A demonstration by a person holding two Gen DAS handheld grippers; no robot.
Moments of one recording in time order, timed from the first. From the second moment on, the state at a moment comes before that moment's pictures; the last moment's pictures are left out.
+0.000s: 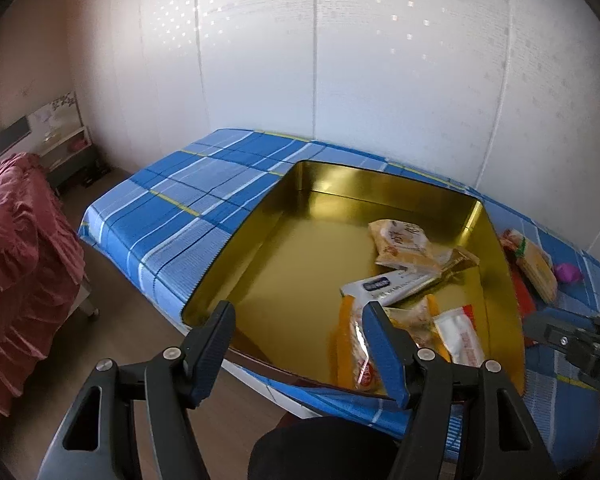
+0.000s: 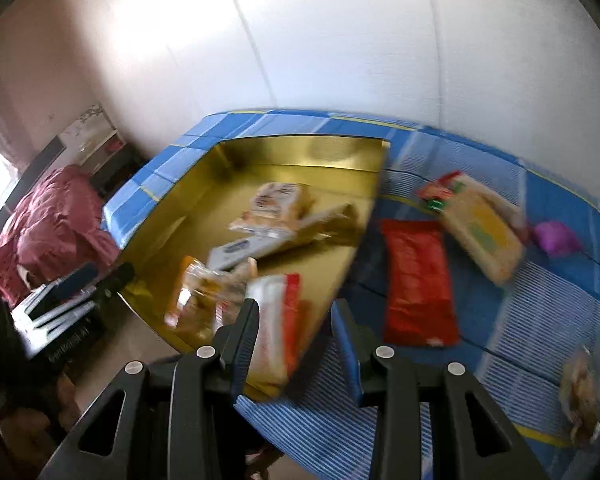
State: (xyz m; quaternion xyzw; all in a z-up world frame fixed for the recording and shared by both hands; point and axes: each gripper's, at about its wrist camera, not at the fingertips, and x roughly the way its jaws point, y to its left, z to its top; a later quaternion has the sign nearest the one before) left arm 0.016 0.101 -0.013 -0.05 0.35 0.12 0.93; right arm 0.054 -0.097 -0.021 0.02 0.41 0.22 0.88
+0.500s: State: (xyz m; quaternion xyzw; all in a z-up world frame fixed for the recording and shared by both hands) left arm 0.014 0.053 0.002 0.01 0.35 0.06 0.94; right arm 0.017 -0.199 -0.041 0.04 0.41 0.11 0.91
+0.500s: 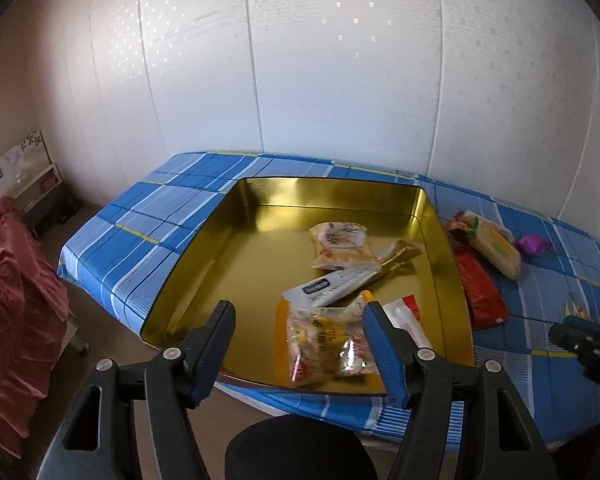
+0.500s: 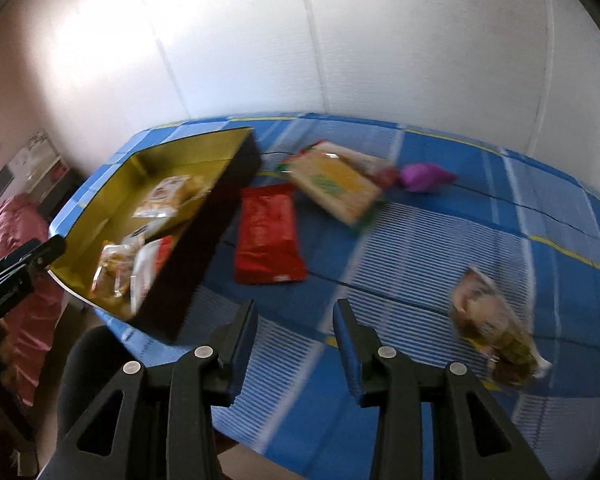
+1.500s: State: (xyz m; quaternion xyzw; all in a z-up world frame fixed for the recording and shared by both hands) left arm 0.020 -0.005 0.004 0.05 0.36 -0.02 0.93; right arm -0.020 -0.298 -0.072 0.07 0.38 0.01 0.92
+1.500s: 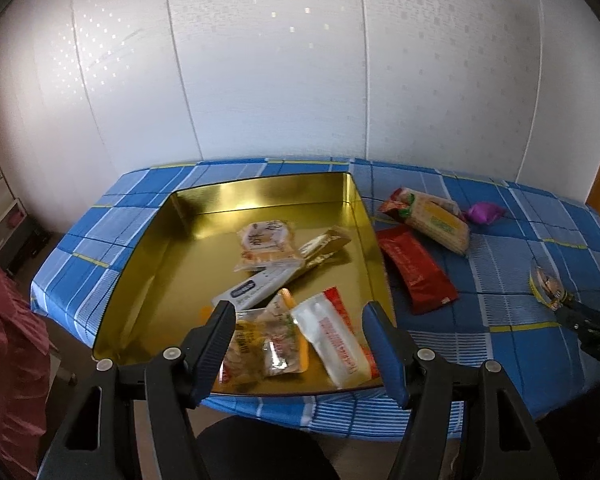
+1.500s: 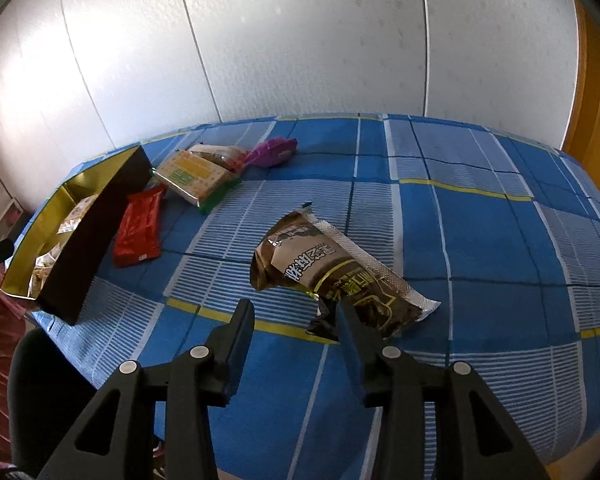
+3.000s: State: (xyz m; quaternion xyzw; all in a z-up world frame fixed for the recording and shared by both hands) left arm 0.146 -0.138 -0.063 0.00 0.52 -0.06 0.85; right arm -0.022 -0.315 -0.087 0.13 0.34 0.02 0.93
